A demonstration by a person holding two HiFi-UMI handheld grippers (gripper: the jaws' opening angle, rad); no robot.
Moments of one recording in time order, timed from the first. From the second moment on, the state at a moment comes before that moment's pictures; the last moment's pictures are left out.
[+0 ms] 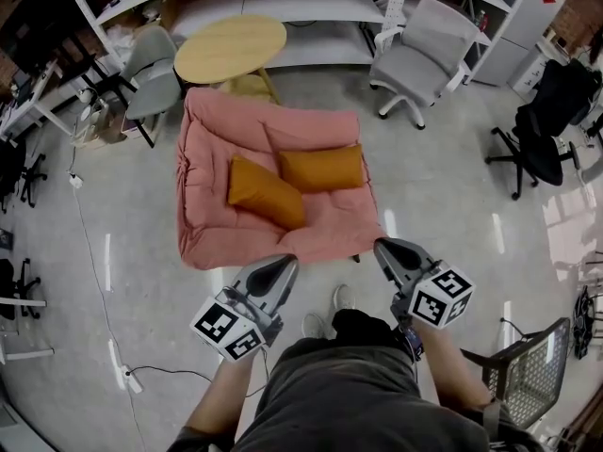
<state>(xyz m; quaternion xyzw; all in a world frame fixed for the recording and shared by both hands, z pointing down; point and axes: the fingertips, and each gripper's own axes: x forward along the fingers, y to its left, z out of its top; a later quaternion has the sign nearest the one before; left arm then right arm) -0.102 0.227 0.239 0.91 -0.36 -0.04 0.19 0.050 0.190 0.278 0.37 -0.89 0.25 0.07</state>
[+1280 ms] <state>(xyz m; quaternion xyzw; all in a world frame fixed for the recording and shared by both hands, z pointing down) -0.027 -0.095 0.455 0.86 -0.39 0.11 0.32 0.111 -0.174 0.681 0.35 -0.84 0.35 0.23</state>
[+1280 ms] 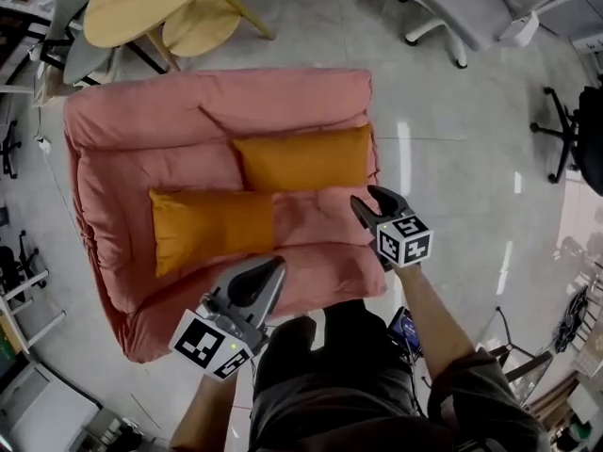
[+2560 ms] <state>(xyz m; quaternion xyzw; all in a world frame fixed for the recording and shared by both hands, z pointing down) -0.073 -0.082 0.449 0.84 -0.40 0.10 0.35 0.020 -0.207 0.619 0.30 -0.90 0.14 0.28</state>
